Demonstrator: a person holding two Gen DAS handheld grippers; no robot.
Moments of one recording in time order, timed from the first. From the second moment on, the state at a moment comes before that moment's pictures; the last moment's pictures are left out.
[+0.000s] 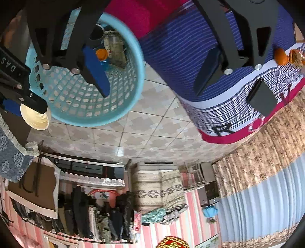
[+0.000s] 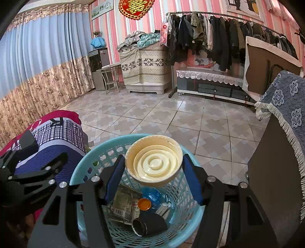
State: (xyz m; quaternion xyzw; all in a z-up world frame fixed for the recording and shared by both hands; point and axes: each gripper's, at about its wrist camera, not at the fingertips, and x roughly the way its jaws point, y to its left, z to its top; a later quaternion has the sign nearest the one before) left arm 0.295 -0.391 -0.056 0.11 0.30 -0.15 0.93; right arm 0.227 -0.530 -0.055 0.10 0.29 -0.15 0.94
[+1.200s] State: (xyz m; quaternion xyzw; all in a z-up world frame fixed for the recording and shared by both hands) left arm 0.279 -0.263 -0.001 0.04 0.27 -0.07 0.96; right arm 0.248 -0.464 -0.033 0.08 0.25 -0.11 0.96
